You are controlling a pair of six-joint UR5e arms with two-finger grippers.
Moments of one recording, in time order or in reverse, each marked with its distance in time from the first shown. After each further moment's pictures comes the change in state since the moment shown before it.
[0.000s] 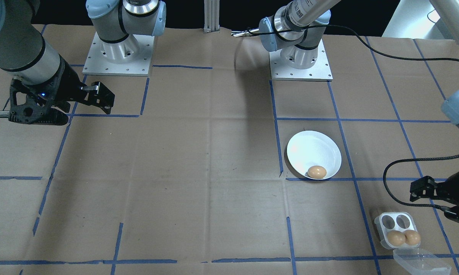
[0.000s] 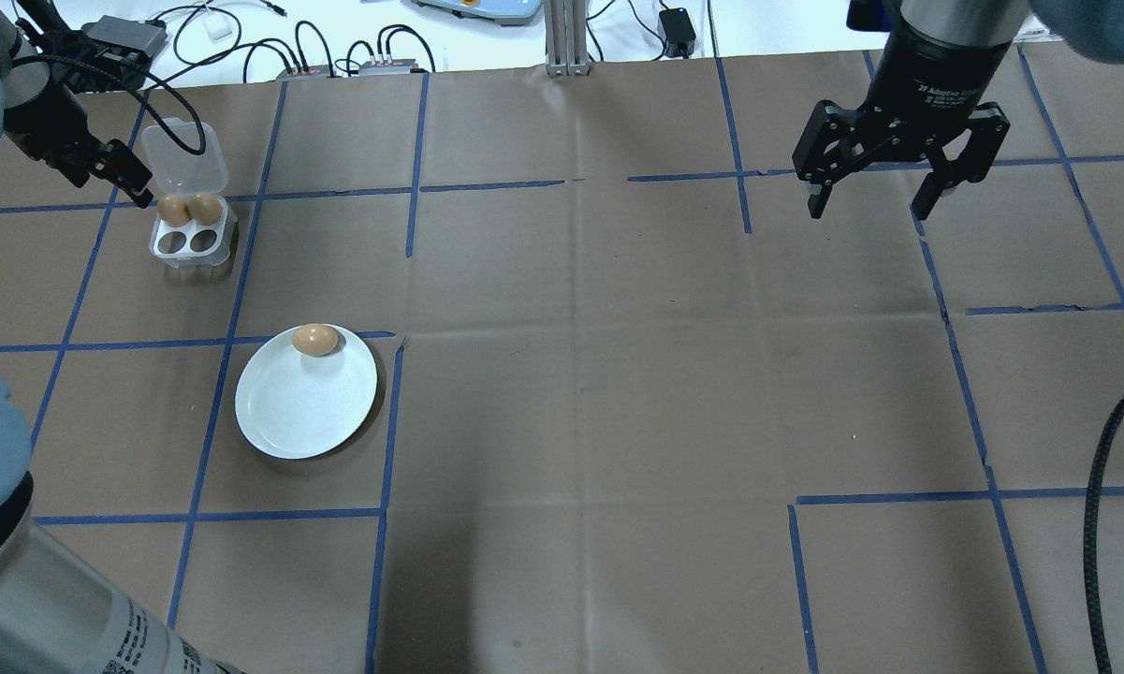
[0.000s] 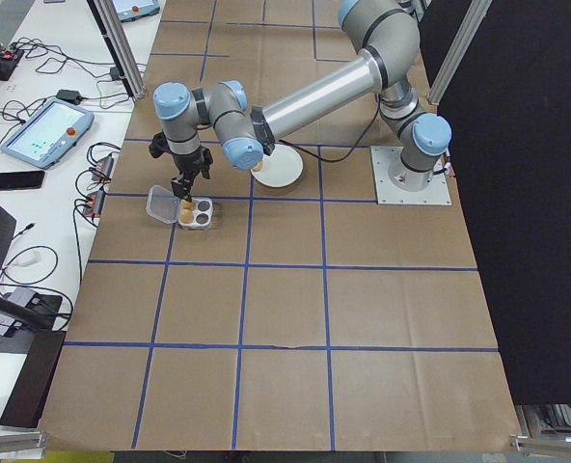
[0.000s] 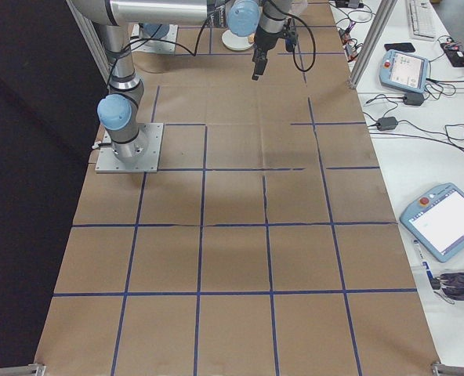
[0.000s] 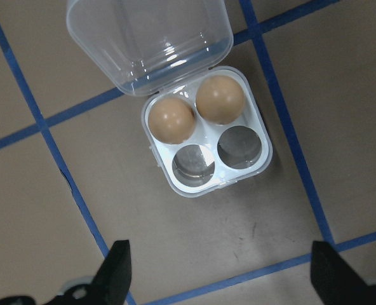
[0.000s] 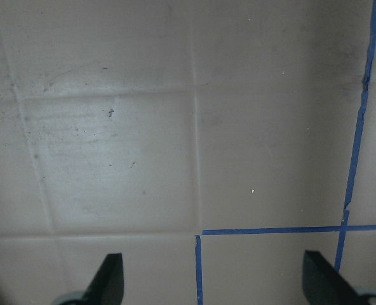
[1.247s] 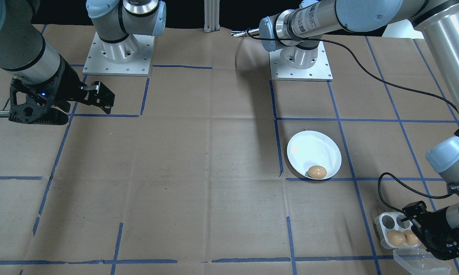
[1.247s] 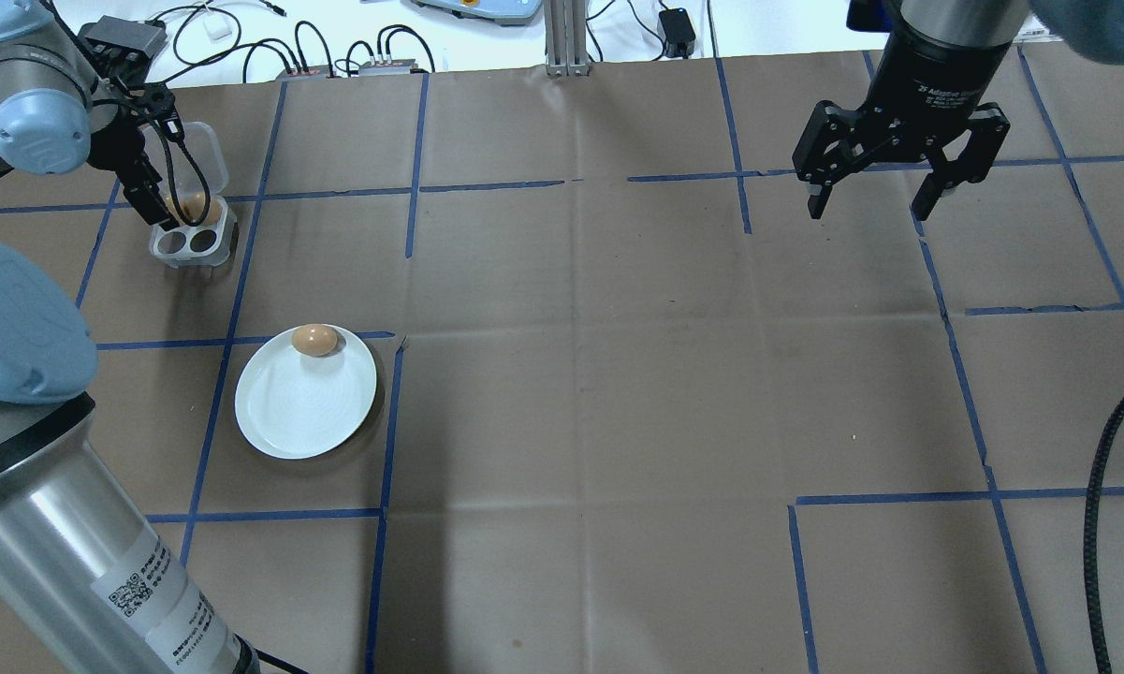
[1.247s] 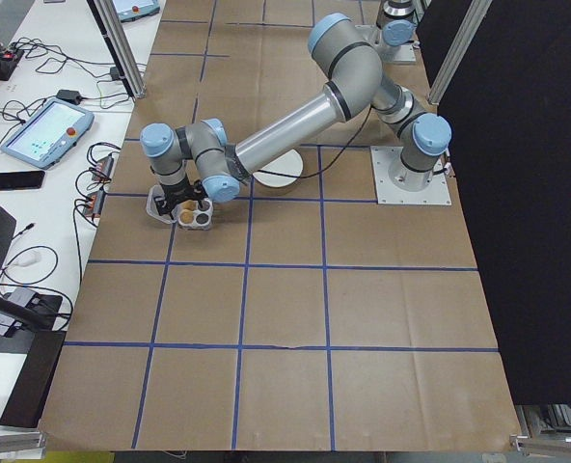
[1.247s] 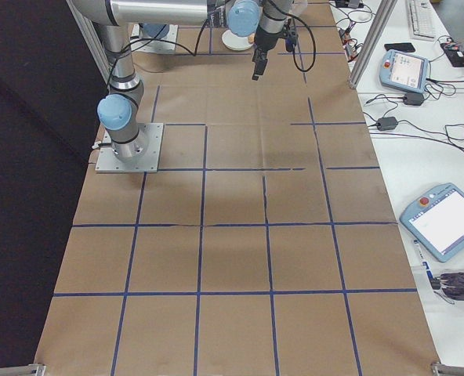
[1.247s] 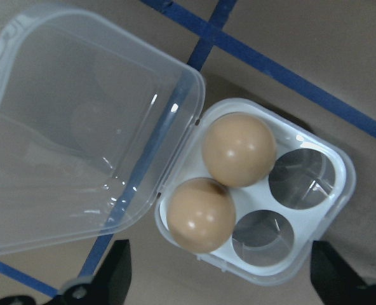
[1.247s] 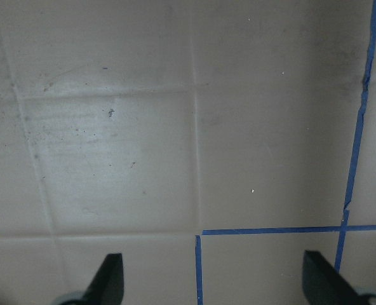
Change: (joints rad) left arm -0.006 -0.207 0.083 0.102 0.000 0.503; right arm 0.000 0.000 0.000 0.000 0.000 0.000
